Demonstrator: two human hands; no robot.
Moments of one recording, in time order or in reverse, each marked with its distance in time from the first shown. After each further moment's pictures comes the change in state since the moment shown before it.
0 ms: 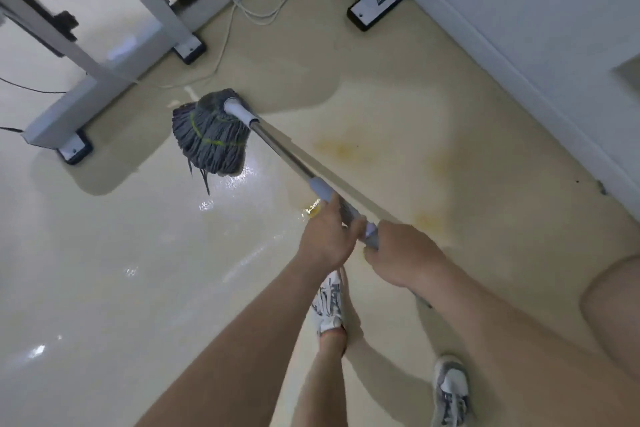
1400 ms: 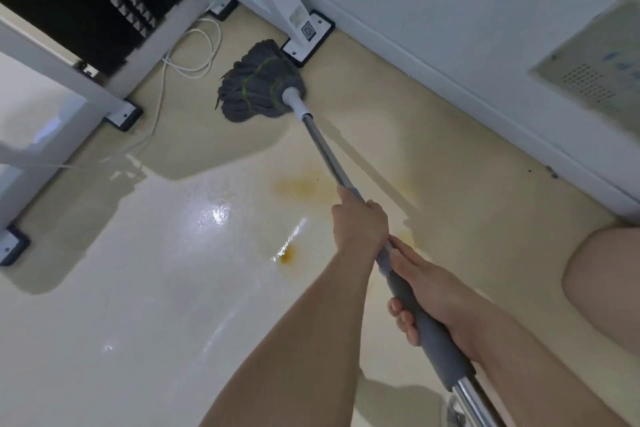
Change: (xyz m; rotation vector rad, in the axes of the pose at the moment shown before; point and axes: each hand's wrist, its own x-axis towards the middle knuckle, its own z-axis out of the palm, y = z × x) left_hand 0.091 0.107 0.054 -0.213 -0.009 -0.162; right_hand -0.012 0.047 -0.039 1.525 -0.185 0.296
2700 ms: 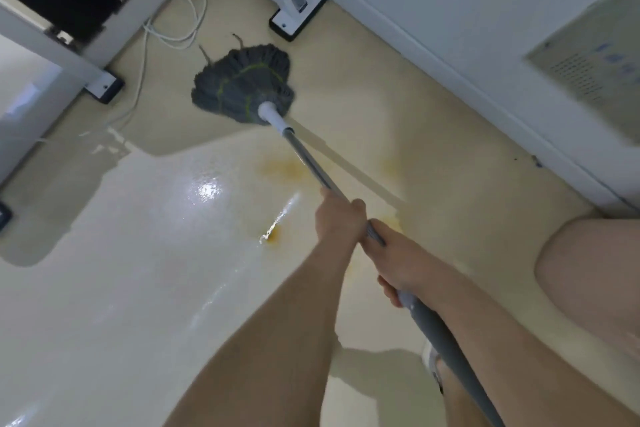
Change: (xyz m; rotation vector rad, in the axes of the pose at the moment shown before) left_hand -0.006 -0.001 0.011 0.102 -0.034 -0.124; right_hand 0.034 -0.011 -0.022 -0.615 0.164 -0.033
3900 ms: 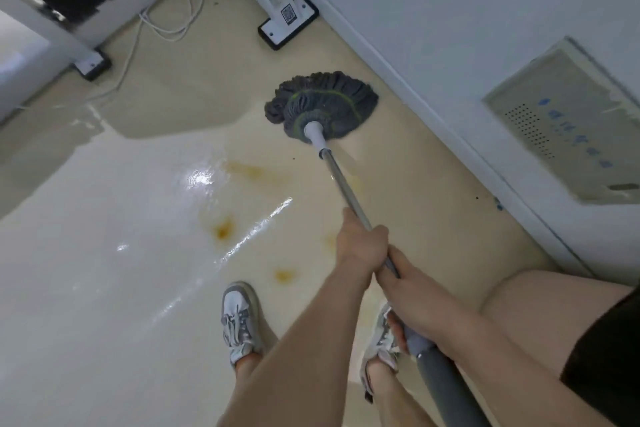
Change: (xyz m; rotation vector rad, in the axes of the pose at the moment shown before) left_hand -0.064 0.087 0.136 -0.381 -0.048 -0.018; right_hand -0.030 0.071 -0.149 -0.157 0.027 -0.098
